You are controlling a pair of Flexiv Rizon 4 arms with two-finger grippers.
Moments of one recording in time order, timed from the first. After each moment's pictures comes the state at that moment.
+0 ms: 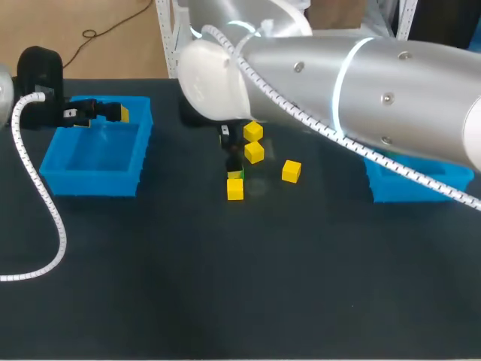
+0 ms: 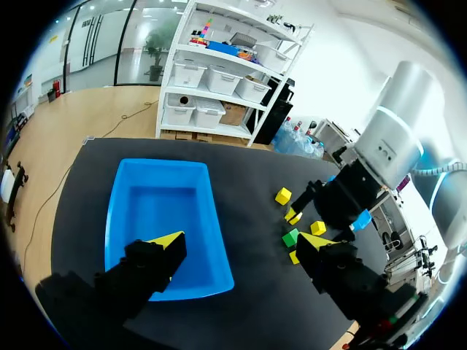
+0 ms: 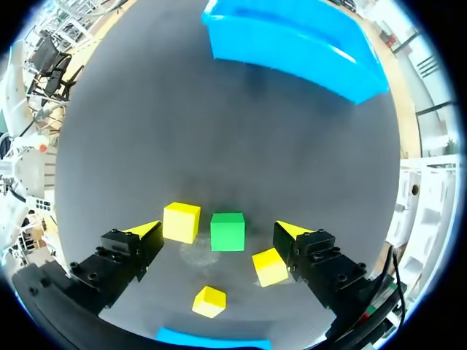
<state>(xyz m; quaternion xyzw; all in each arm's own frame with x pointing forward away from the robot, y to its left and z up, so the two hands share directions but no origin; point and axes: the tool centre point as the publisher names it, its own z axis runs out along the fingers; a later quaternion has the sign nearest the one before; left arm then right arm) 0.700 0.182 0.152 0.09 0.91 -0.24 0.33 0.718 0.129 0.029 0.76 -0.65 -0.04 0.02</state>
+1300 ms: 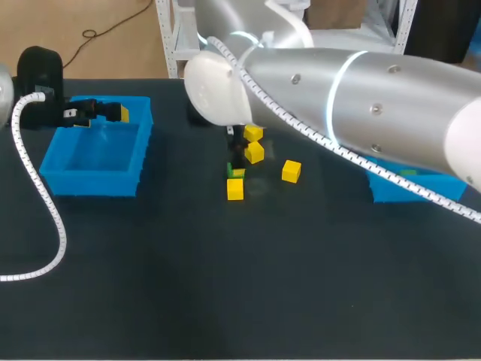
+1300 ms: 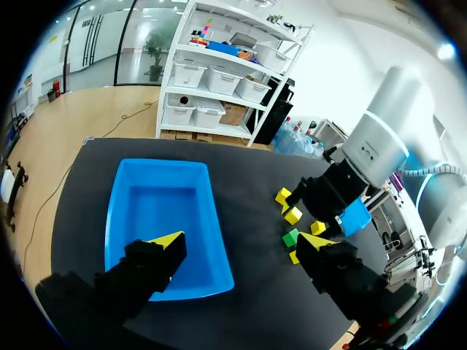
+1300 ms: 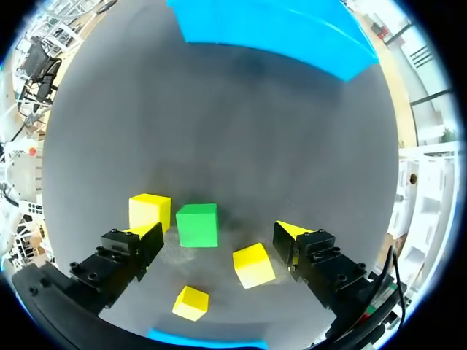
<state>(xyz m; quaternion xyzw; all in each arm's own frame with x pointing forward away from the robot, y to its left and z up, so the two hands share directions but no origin) 0.700 0.182 0.152 0.09 0.91 -0.24 0.33 0.745 0.117 0.014 0.75 -0.67 -0.02 0.02</state>
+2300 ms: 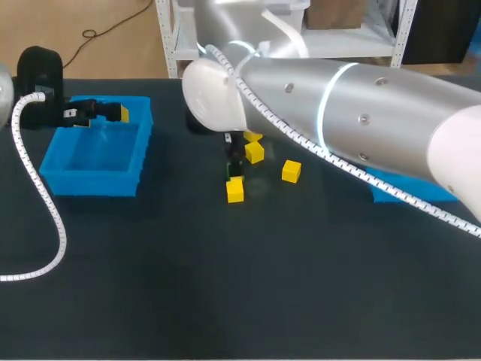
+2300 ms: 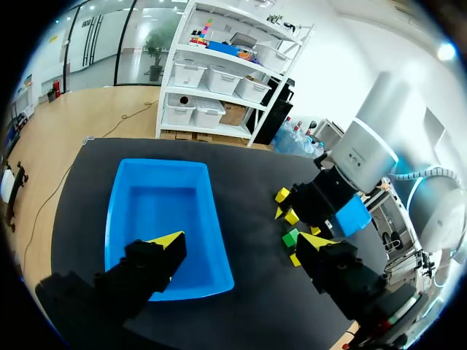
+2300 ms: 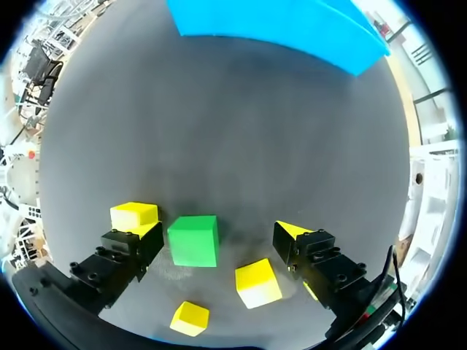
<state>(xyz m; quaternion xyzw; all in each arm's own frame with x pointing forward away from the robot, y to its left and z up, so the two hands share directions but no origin) 0.700 0.182 0.152 0.09 0.91 -0.24 0.33 0.742 0.124 -0.009 0.74 -0.67 -0.04 0.02</state>
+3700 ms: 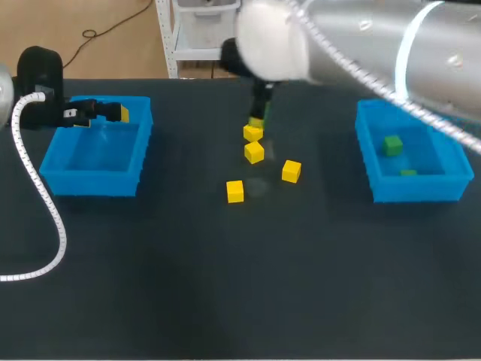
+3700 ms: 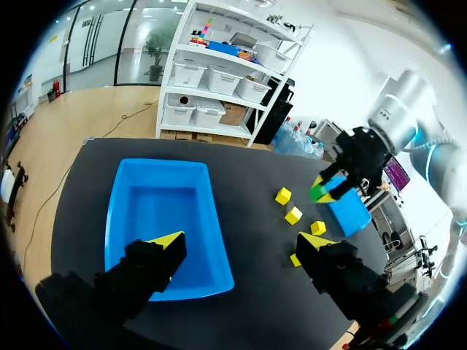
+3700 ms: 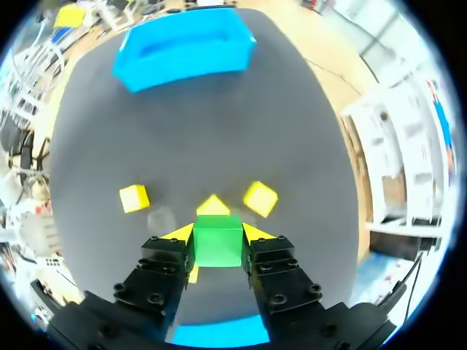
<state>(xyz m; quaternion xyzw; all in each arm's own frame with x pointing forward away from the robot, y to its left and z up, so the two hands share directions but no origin) 0.700 0.182 0.152 0.09 0.91 -0.24 0.33 0.781 0.066 0.082 0.60 -0.80 -0.05 -0.06</state>
